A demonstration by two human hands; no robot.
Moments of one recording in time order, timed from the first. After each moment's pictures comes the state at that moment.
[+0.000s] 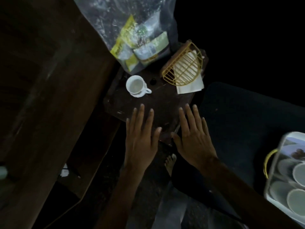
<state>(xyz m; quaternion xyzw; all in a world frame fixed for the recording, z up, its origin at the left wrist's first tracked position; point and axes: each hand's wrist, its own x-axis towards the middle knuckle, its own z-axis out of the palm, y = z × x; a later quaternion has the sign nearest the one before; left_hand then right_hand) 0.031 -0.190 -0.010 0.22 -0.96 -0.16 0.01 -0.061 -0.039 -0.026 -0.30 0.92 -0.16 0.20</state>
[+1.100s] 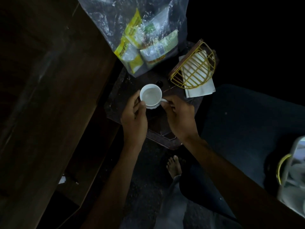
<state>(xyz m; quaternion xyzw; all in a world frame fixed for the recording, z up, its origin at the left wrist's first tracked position) -0.034 -0.252 -0.002 0.43 -0.71 -0.54 0.13 -0.106 -0.144 -0.027 -0.19 0.83 -0.51 0.14</state>
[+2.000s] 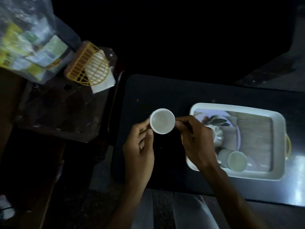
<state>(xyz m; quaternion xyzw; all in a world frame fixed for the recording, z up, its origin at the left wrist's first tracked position) -0.021 0.045 0.042 0.30 -0.69 -0.65 0.05 -0.082 0.184 0.022 -0.02 0.88 -0.46 0.08</state>
